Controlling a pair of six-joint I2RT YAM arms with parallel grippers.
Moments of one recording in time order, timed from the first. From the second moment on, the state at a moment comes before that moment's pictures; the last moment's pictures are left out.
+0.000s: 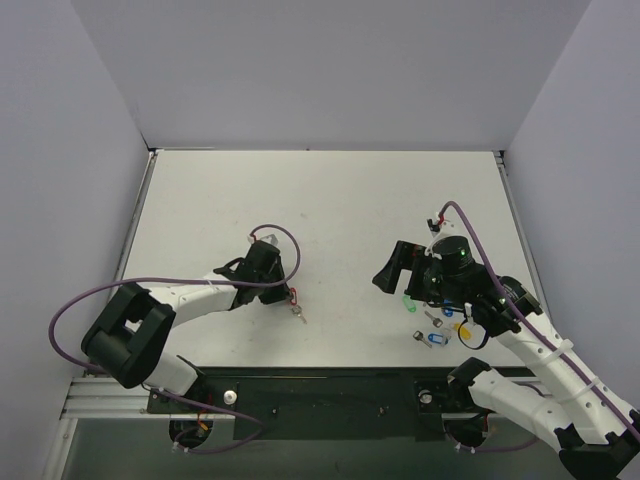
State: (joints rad) left arm -0.62 1.47 0.66 -0.11 0.02 -0.83; right arm 0.61 0.82 0.89 -0.77 0.00 0.70
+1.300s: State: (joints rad) left arm -0.63 0.98 1.06 -0.46 -0.05 -1.22; right arm 0.67 0.81 0.78 0.06 -0.18 0.81
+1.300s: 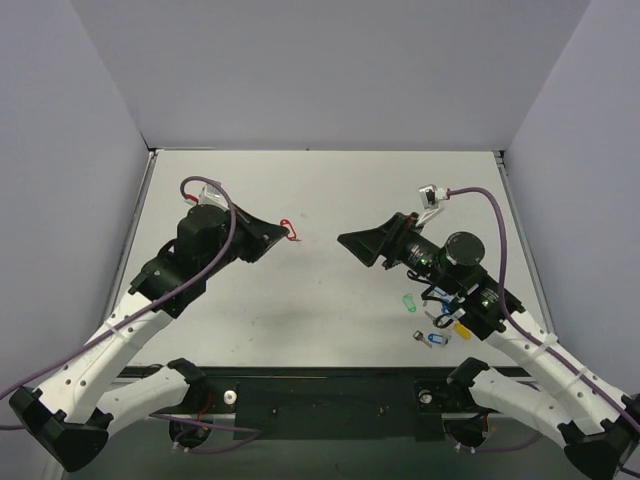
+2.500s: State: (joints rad) left arm -0.63 0.87 1.18 -0.44 -0.05 -1.61; right arm 0.92 1.13 0.91 0.53 -0.18 0.55
